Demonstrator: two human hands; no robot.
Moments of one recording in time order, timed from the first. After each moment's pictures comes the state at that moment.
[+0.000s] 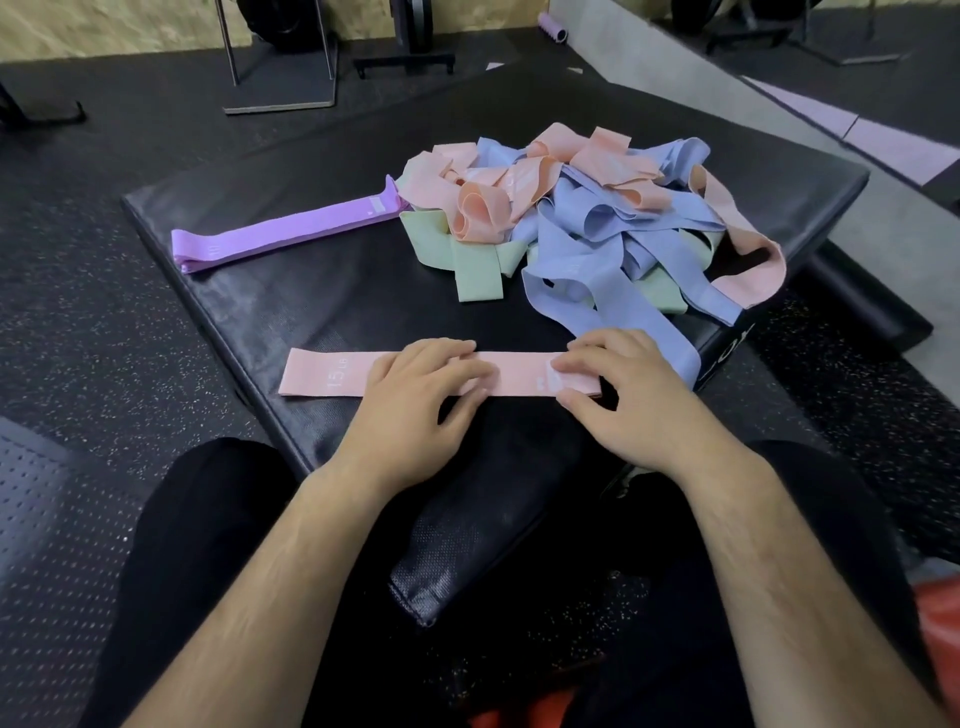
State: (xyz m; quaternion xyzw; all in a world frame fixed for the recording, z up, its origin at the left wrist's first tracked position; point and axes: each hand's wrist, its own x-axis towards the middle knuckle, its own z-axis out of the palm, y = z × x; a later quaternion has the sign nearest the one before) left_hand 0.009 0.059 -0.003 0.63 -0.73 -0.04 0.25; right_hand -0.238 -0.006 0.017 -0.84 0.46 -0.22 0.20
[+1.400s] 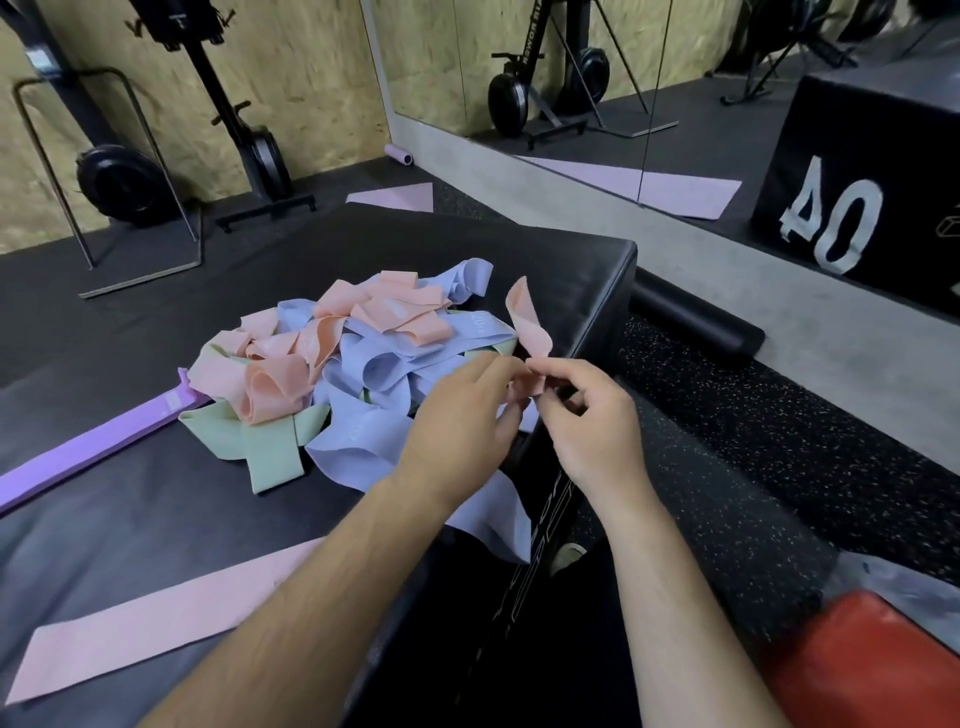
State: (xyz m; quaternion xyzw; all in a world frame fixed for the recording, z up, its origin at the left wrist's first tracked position) left_hand -0.206 -0.094 0.066 0.47 -0.82 -0.06 0.31; right_hand -0.350 -0.077 0.042 -0.55 0.53 -0.58 0.28
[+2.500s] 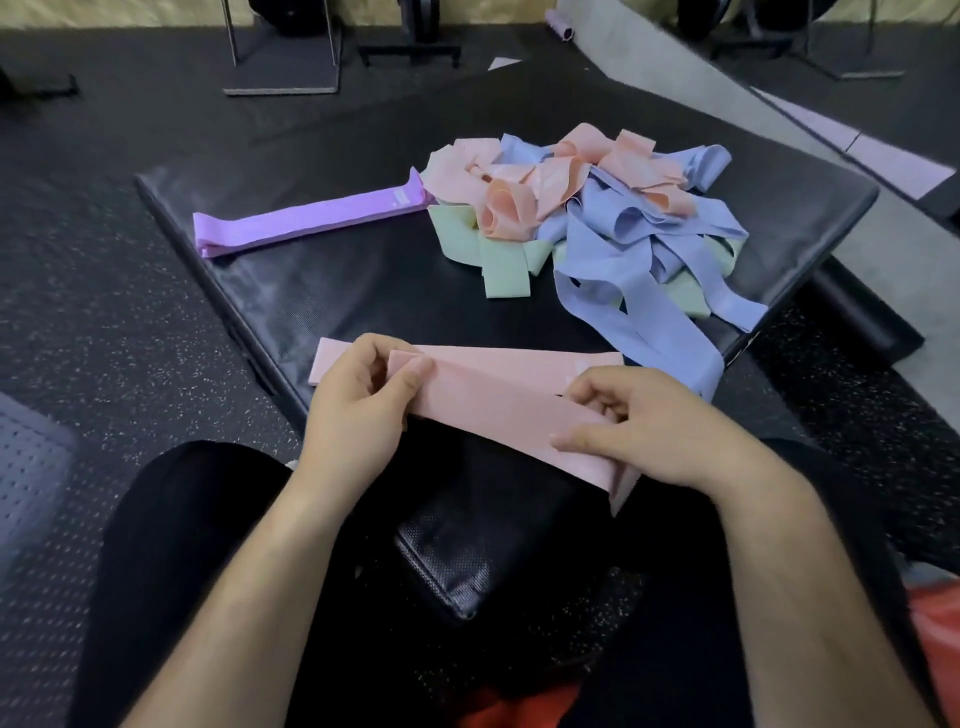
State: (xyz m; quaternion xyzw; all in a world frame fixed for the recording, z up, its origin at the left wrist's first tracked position) left_hand 0.043 0.092 0.020 0.62 -0.42 -0.33 0.57; right_hand -0.212 0.026 0.057 -0.76 0.49 -0.13 0.42
